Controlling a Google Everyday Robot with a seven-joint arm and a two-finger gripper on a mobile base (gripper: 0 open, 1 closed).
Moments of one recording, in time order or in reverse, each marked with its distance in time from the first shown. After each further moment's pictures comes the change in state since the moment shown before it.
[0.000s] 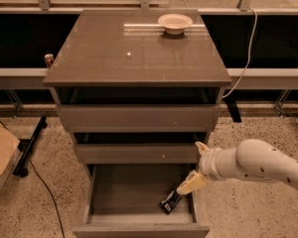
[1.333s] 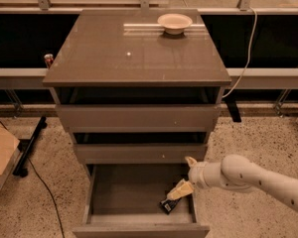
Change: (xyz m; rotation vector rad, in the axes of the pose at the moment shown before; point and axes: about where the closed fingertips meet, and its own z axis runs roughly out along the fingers) arm 0.064 0.001 0.113 -0.093 -0.088 0.139
